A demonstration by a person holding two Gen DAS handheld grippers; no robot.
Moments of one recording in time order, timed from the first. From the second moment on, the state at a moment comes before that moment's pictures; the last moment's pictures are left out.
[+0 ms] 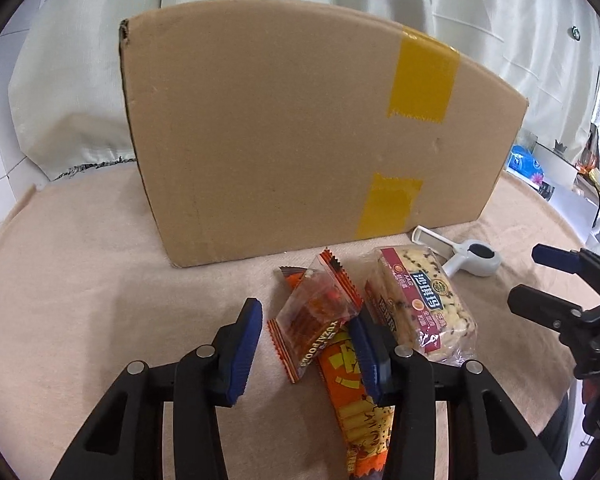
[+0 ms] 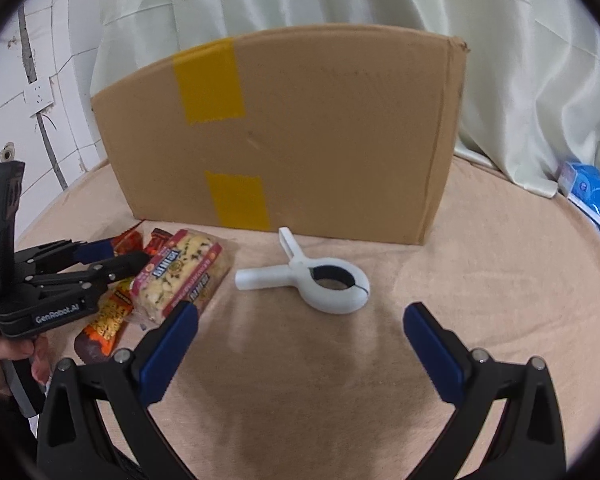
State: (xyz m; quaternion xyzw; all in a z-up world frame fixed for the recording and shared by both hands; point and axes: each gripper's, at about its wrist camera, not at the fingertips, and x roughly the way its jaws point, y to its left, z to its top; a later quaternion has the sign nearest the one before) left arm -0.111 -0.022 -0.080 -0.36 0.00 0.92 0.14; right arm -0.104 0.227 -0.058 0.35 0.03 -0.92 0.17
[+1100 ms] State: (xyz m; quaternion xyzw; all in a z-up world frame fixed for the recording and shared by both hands) left arm -0.118 -0.041 -0.089 -0.36 -0.03 0.92 0.16; right arm -0.147 0.197 -0.079 0.41 0.06 -0.90 0.14
